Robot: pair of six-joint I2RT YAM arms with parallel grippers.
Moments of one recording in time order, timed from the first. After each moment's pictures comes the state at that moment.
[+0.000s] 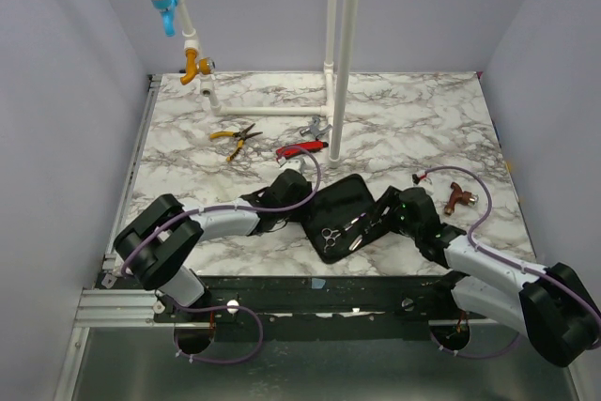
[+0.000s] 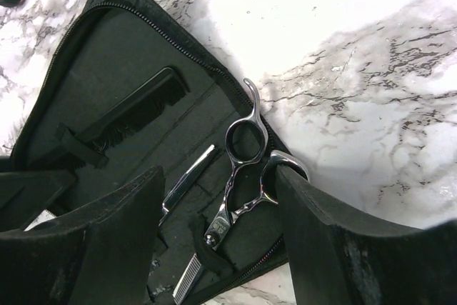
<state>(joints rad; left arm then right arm) -0.83 1.54 0.67 0.11 -0.08 -0.73 0.54 1.02 0.26 0.09 0.14 0.87</state>
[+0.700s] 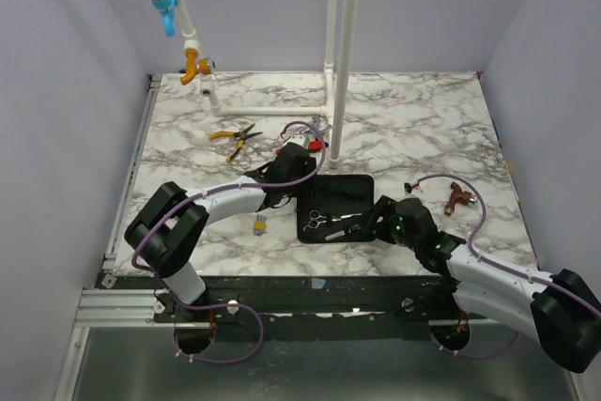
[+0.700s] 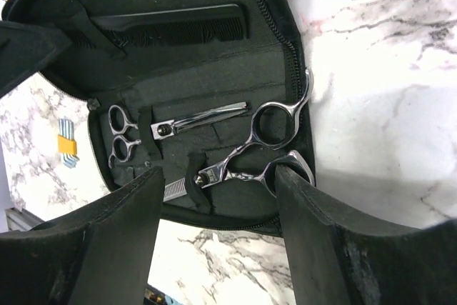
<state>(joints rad) -0.73 1.64 0.90 -0.01 -0.08 -0.60 0.65 0.96 0.19 0.17 0.09 0.96</state>
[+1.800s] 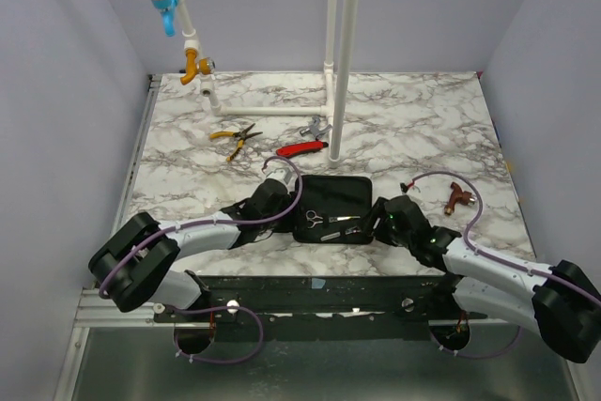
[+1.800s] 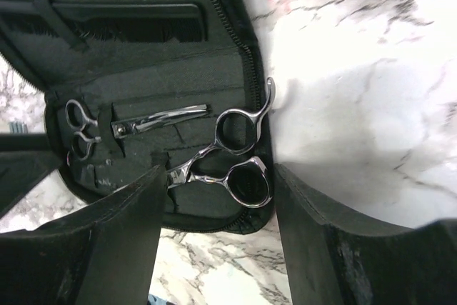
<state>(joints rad) -0.78 1.38 0.51 0.12 0.04 -0.74 0.70 0.99 0.29 -0.07 0.18 0.98</state>
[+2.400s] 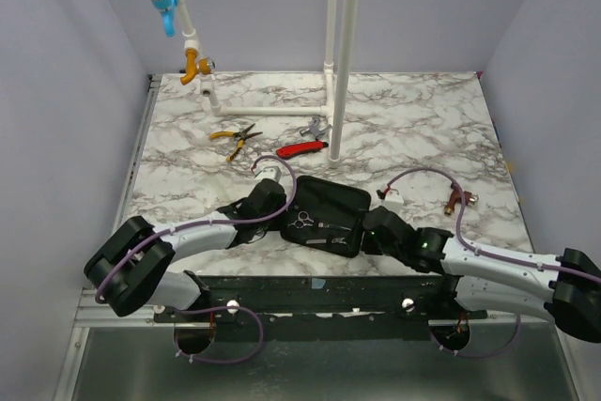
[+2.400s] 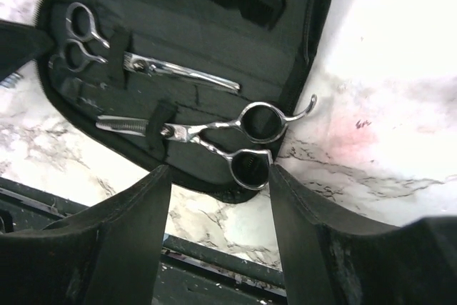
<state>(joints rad) -0.76 1.35 0.50 0.03 -0.13 -0.73 1.02 1.02 0.42 -0.26 0.33 1.00</state>
